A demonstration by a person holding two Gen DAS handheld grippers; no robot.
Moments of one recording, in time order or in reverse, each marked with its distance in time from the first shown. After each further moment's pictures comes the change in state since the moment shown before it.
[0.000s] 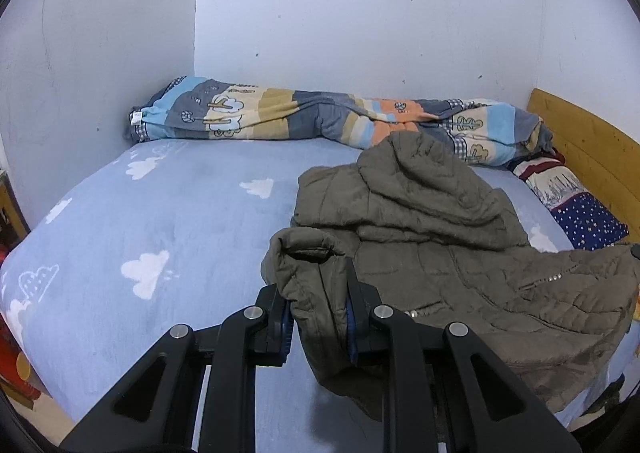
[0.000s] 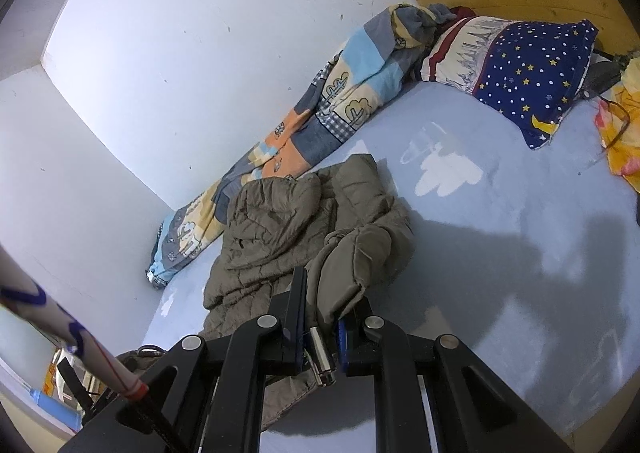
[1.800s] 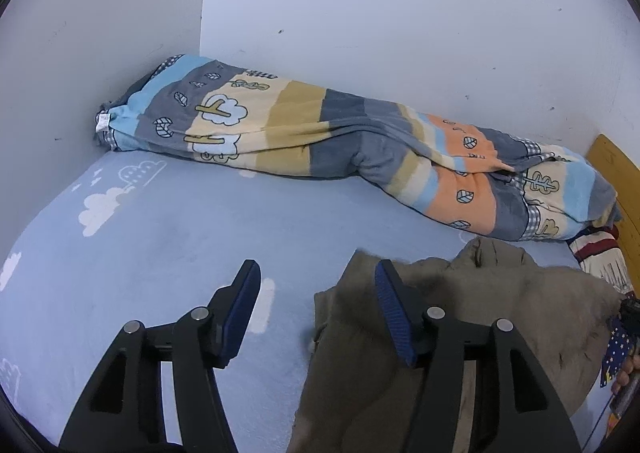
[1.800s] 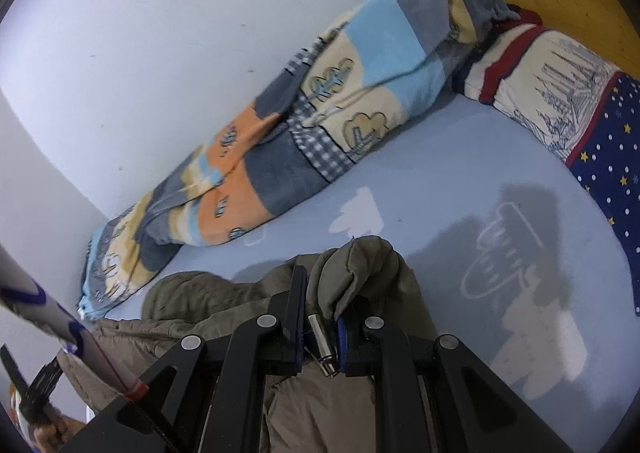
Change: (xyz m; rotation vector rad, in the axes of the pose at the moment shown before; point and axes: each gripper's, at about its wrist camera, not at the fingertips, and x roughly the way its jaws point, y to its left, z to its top) left arm 0.254 0.039 0.206 -0.134 0.112 0.058; right arm 0.319 0.016 0.192 -0.012 0.100 -0.230
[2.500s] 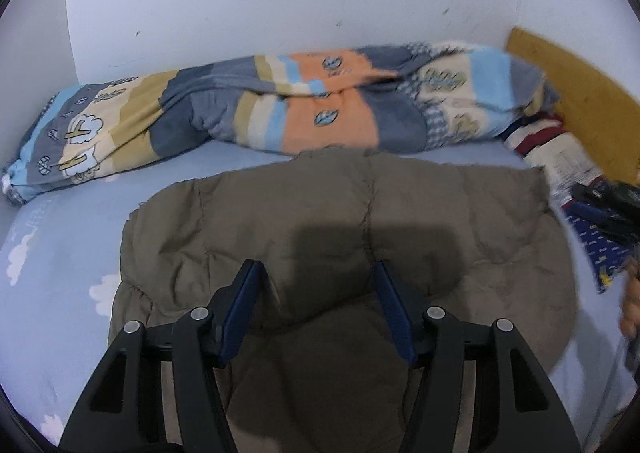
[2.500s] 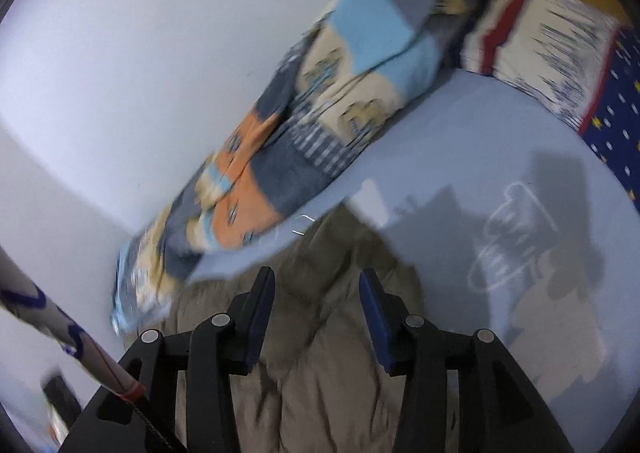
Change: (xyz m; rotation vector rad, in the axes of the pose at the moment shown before) left arm 0.047 -0.188 -0.073 0.330 0.118 -0.160; right arm -0.006 -0.016 -0.009 -0.022 0.069 0.129
